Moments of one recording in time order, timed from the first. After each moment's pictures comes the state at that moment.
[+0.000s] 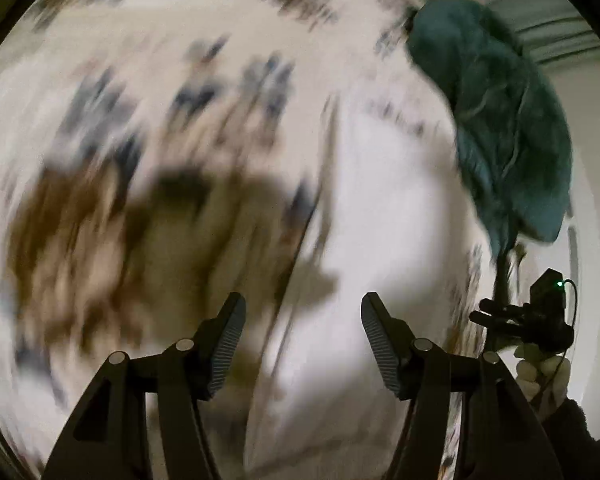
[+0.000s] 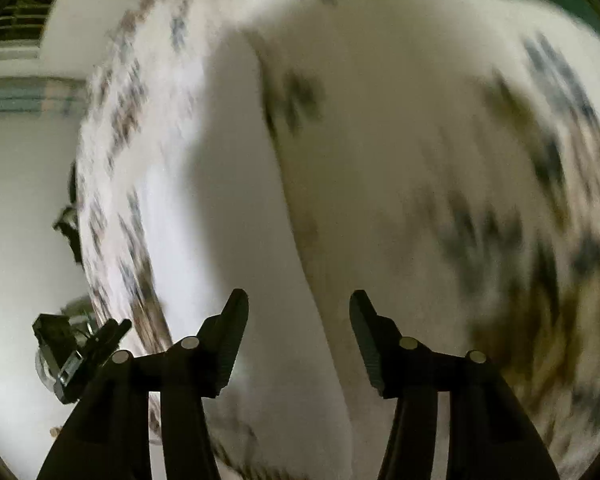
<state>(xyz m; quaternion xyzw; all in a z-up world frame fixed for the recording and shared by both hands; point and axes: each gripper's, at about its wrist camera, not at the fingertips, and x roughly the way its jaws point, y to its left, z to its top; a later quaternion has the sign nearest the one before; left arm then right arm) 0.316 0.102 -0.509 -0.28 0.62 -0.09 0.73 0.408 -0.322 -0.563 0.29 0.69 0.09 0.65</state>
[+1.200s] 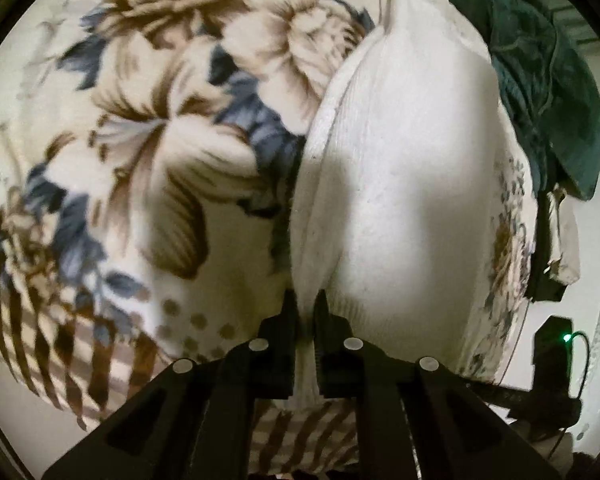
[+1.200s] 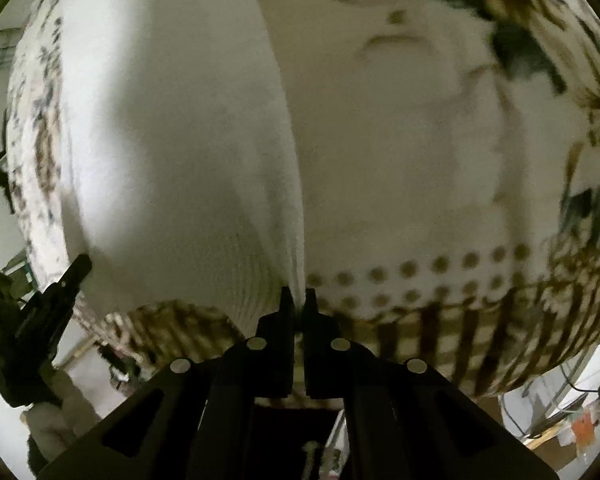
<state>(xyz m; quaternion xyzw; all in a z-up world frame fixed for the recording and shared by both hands) 0.141 0.061 -0.521 -0.27 0.65 -0.02 0.71 0.130 -0.215 -0.619 0.24 0.79 0.03 0.57</state>
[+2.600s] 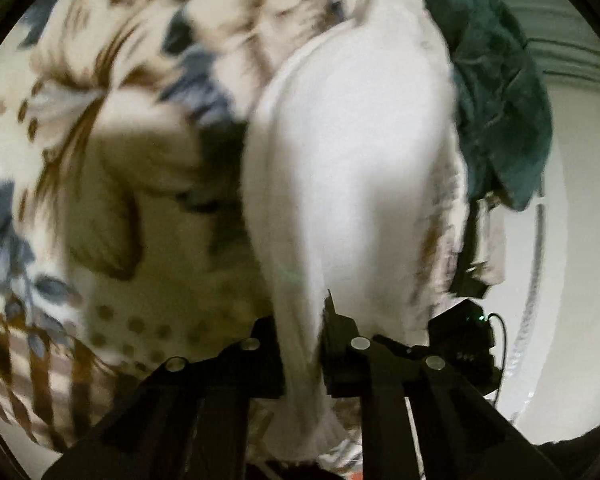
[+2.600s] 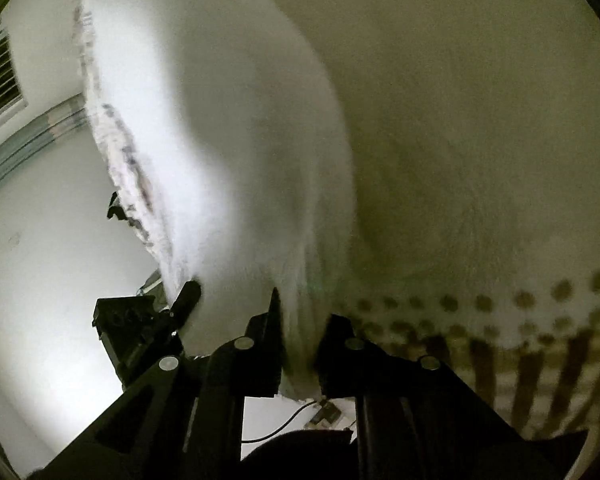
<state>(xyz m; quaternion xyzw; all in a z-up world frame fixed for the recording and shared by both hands) 0.154 0.070 -0.544 -0.40 0.63 -0.13 0.65 0.149 -0.224 -0.625 0.49 0.71 0.13 0.49</state>
